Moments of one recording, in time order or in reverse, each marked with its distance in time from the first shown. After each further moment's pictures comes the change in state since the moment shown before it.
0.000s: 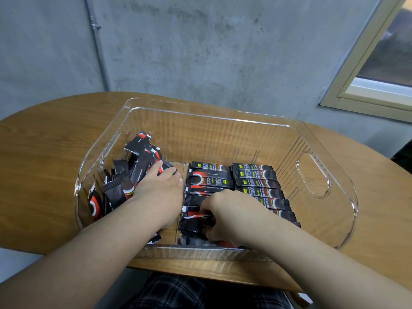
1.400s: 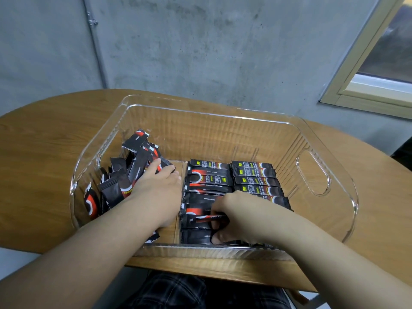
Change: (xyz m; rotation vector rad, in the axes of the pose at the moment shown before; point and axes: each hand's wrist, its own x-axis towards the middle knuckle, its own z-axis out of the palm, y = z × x) left_hand -0.002 0.000 0.001 0.004 0.012 0.013; right_hand -0.011 0.018 -0.004 0.167 -0.133 -0.020
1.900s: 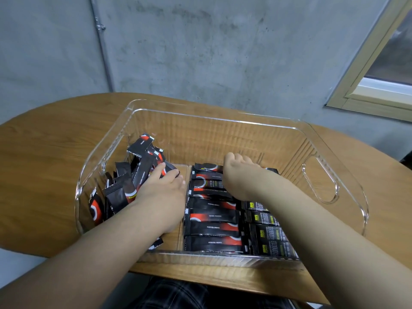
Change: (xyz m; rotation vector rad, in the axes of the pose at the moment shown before) left_hand 0.001 0.000 0.000 0.010 0.002 0.014; right_hand 0.051 0.012 -0.032 -0.109 0.162 0.304
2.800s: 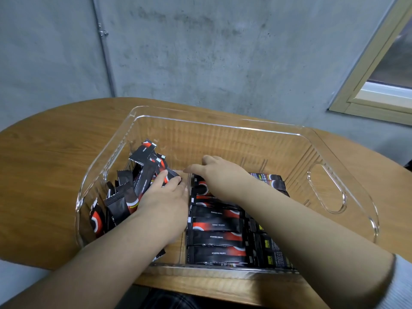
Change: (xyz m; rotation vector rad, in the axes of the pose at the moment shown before) left_hand 0.001 0.001 -0.004 0.018 -0.038 0.011; right_hand 0.043 -0.013 0.016 -0.148 0.169 -0.415
